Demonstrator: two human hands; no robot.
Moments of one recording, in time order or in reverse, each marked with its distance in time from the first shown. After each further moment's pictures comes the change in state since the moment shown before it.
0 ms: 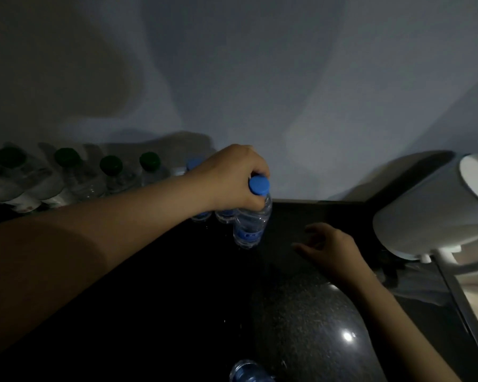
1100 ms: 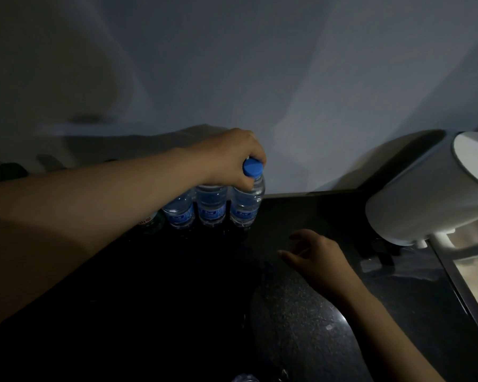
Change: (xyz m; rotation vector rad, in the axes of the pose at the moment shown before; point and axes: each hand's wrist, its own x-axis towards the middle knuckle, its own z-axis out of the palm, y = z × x) left_hand 0.073 -0.024 0.014 0.141 -0.186 0.108; right_hand 0.003 0.017 0.023 0.089 -0.041 0.062
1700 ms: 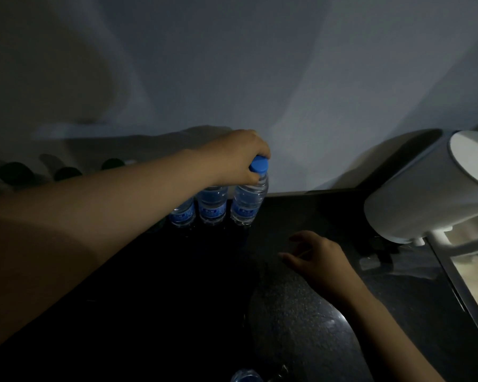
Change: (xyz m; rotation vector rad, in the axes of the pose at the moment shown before) left_hand -0.001 0.015 -0.001 0.034 0.001 -0.069; right_hand -0.015 -0.008 -0.006 0.012 0.014 -0.006
